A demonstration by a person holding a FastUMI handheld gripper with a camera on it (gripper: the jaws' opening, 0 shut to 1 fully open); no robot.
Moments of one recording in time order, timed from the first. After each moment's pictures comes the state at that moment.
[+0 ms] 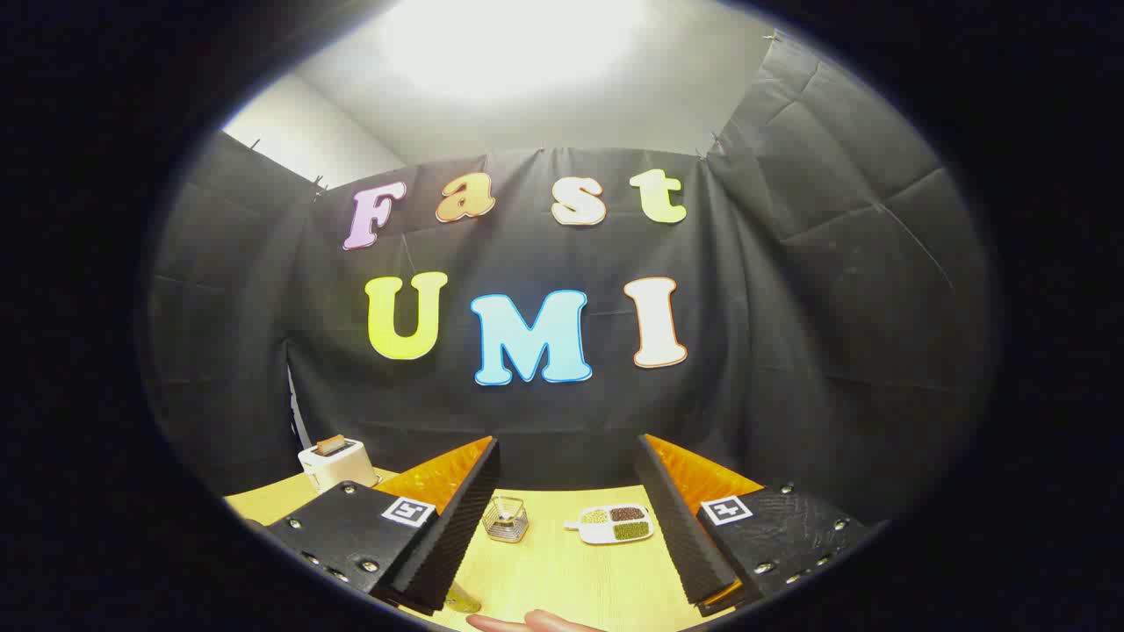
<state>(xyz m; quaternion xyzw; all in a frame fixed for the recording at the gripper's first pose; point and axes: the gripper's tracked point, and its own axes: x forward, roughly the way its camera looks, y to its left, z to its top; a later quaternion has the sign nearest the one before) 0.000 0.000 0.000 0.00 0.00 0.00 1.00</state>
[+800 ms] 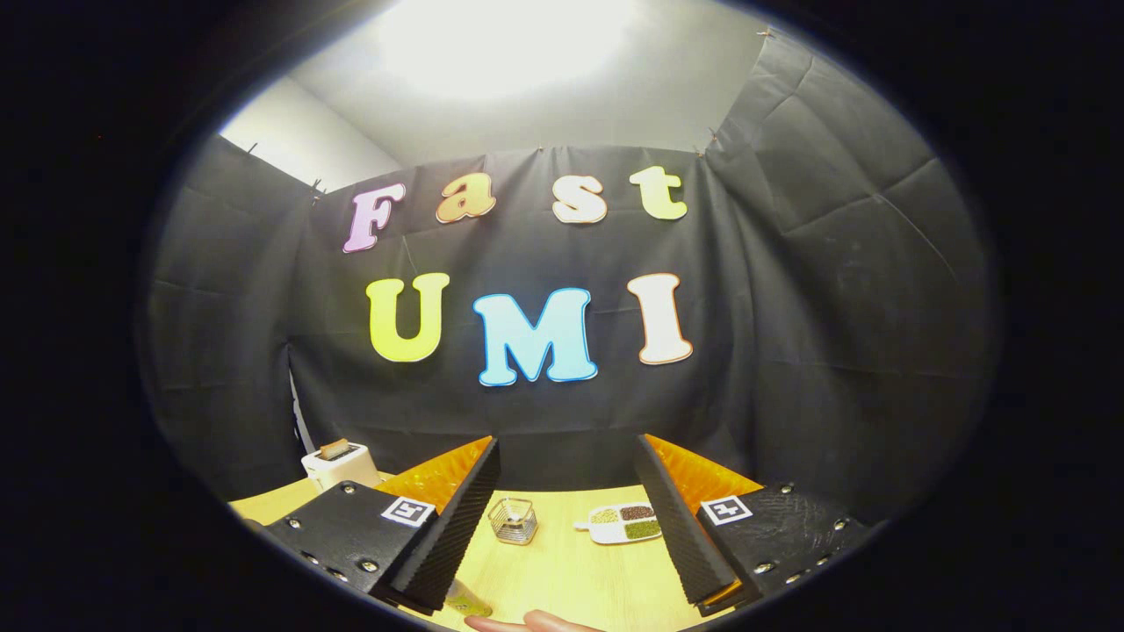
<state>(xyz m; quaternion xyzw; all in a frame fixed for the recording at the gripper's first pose) 0.008 0.020 -0.012 0.02 0.00 0.02 1.00</state>
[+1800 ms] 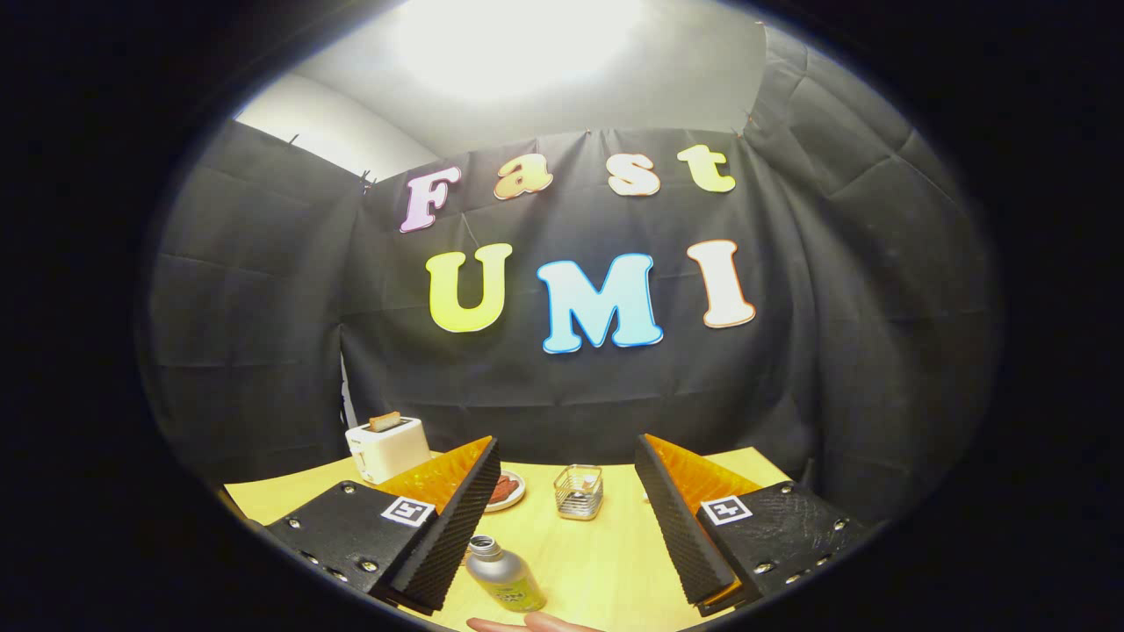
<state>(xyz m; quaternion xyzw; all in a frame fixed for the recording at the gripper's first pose) 0.000 0.109 -0.117 0.03 0.00 0.10 0.99</state>
